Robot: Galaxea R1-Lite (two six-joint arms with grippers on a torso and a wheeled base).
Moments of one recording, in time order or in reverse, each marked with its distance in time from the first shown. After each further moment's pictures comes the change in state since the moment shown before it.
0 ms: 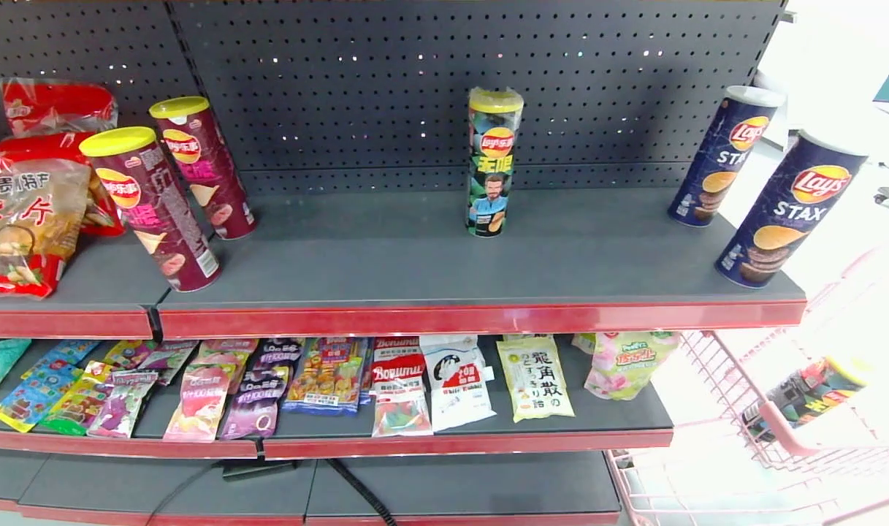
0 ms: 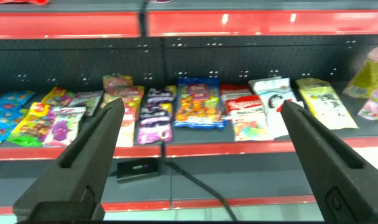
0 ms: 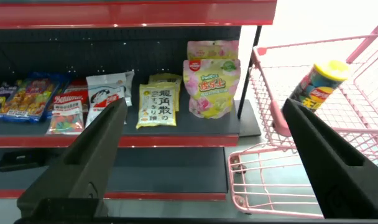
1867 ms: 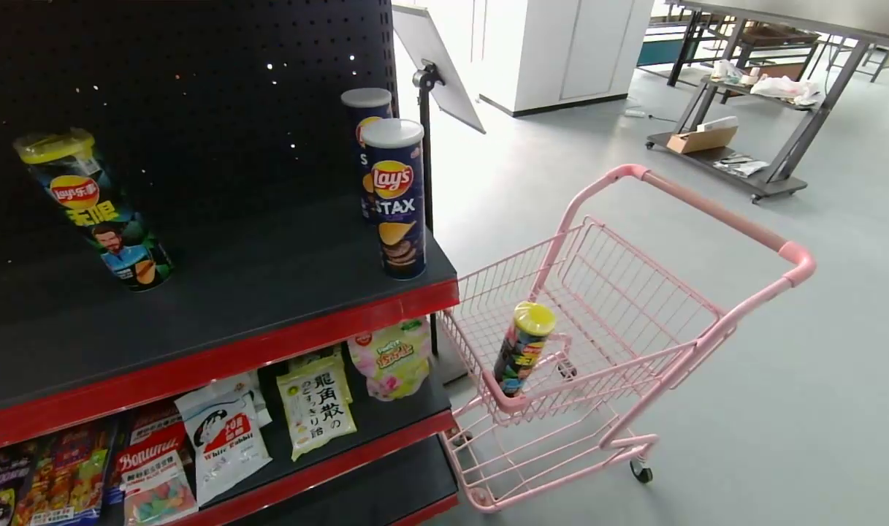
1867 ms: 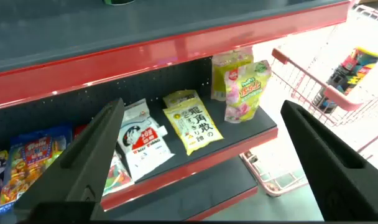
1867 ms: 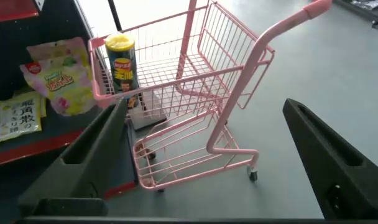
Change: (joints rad) left arm 0.000 0.000 0.000 0.000 0.000 0.000; right arm 0.000 0.000 0.000 -0.001 0.000 0.000
